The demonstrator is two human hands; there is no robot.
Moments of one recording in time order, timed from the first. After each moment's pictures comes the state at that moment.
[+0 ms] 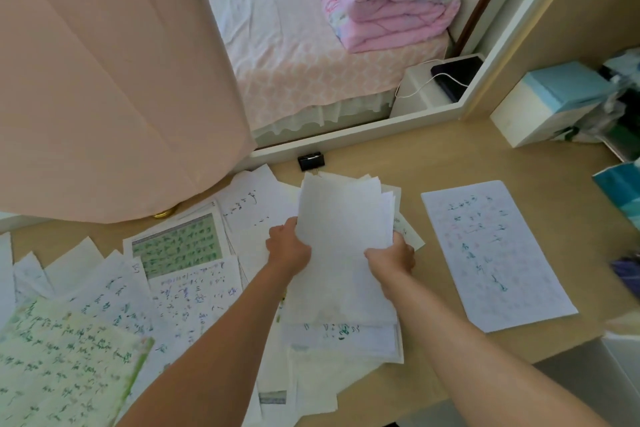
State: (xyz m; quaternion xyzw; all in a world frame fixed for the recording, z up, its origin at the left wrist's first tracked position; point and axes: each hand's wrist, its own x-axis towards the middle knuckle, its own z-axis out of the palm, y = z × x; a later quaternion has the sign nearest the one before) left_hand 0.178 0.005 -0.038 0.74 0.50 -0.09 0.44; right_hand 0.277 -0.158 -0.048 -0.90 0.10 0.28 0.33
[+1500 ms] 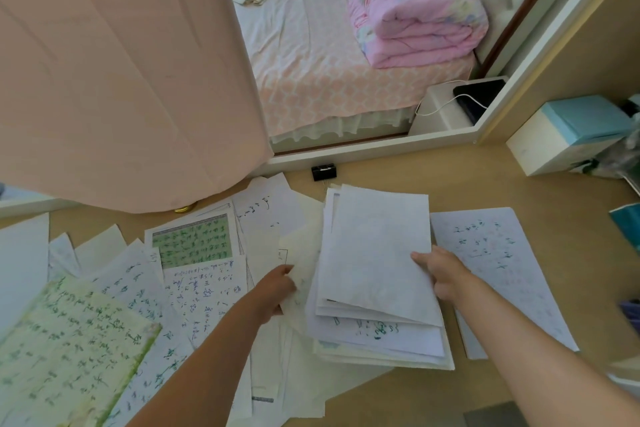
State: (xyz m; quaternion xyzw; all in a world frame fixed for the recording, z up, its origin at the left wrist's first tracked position) left_hand 0.116 -0.012 -0.007 0.49 0.55 -0.15 0.66; right_hand 0.357 -0.220 -0.026 -0.71 0.17 0.45 0.52
